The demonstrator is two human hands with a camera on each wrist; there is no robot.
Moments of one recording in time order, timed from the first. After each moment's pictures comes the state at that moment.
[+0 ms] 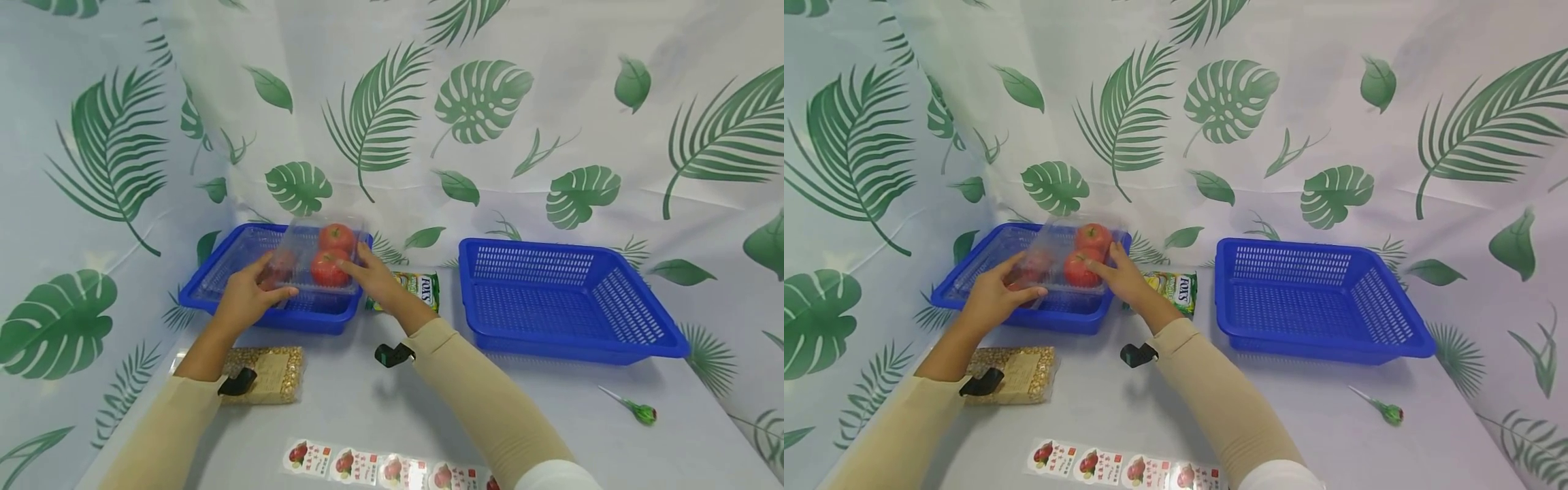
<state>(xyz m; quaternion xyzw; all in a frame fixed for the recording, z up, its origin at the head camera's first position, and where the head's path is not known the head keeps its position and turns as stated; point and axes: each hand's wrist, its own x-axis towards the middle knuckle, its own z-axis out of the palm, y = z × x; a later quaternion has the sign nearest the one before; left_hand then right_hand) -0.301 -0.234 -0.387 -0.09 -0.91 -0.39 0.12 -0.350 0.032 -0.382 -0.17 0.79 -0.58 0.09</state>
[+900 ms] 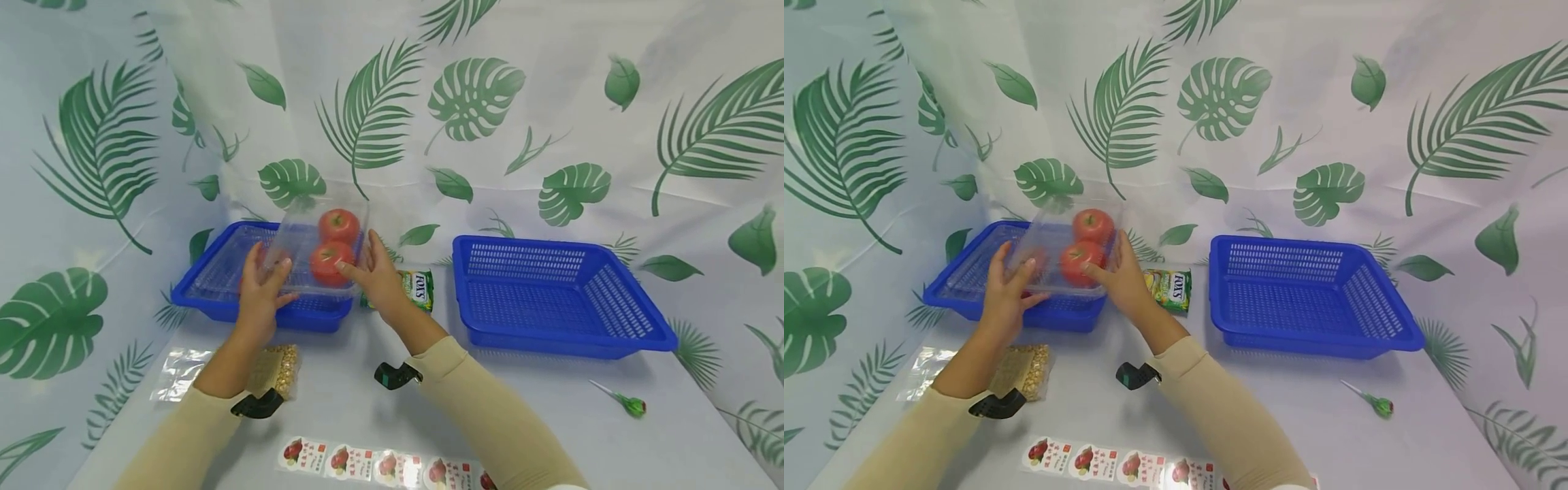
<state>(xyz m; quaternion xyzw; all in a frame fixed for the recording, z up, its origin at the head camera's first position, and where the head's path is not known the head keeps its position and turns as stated) -0.275 -0.174 -0.375 -0.02 -0.62 -0.78 0.10 -0.306 0.041 -0.357 -0.14 0.67 -0.73 0.04</state>
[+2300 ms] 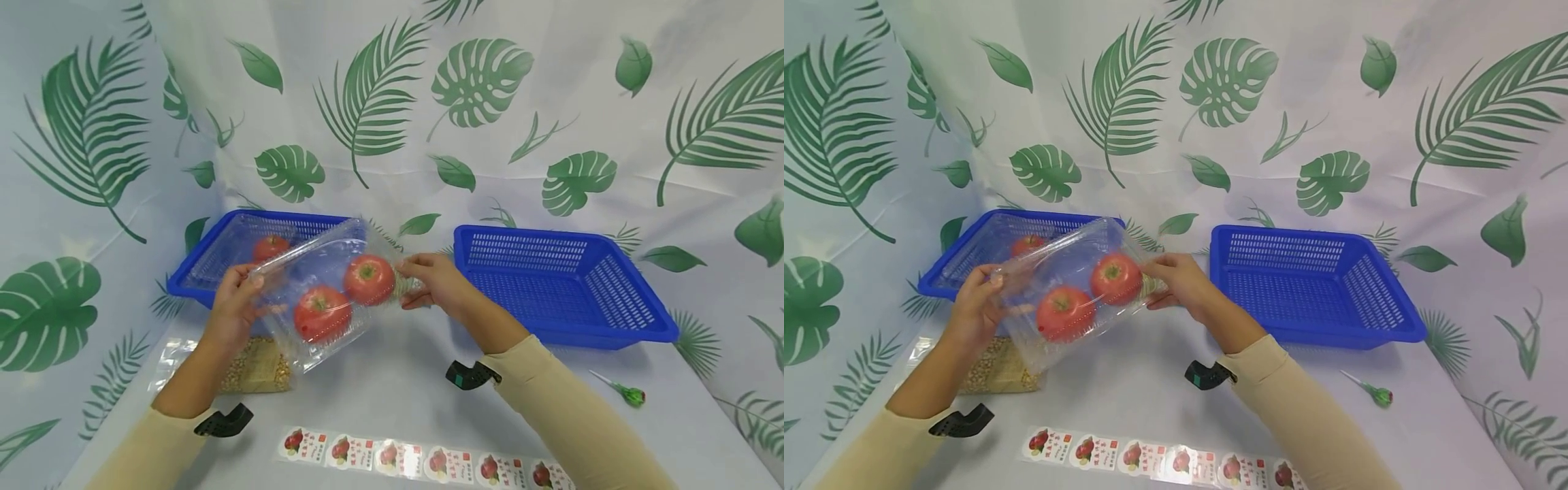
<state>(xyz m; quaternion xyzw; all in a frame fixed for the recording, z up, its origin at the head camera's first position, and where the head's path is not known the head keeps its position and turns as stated) -0.239 -0.204 -0.380 -0.11 -0.59 -0.80 0.07 -0.289 0.131 -0.337 -0.06 0.72 -0.66 0.20</state>
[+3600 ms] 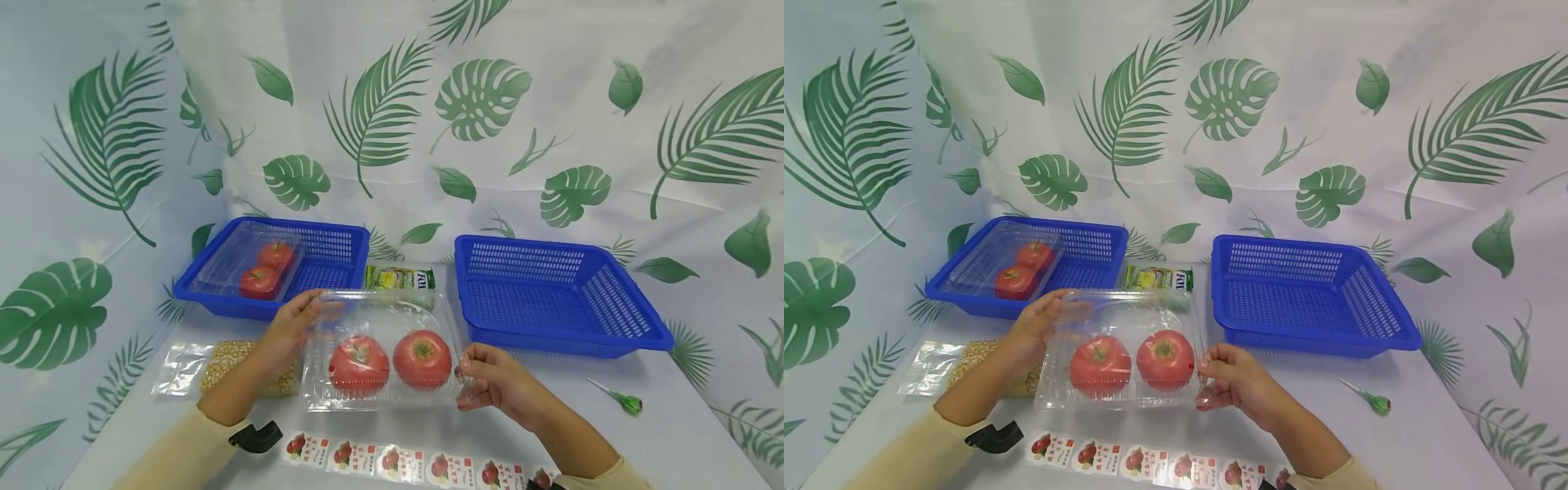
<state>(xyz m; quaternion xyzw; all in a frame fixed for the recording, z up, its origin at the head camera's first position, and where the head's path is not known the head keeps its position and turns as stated) -0.236 -0.157 -0.406 -0.13 -0.64 -0.75 -0.09 -0.172 0.213 -0.389 -0.14 0.61 -0.73 0.26</state>
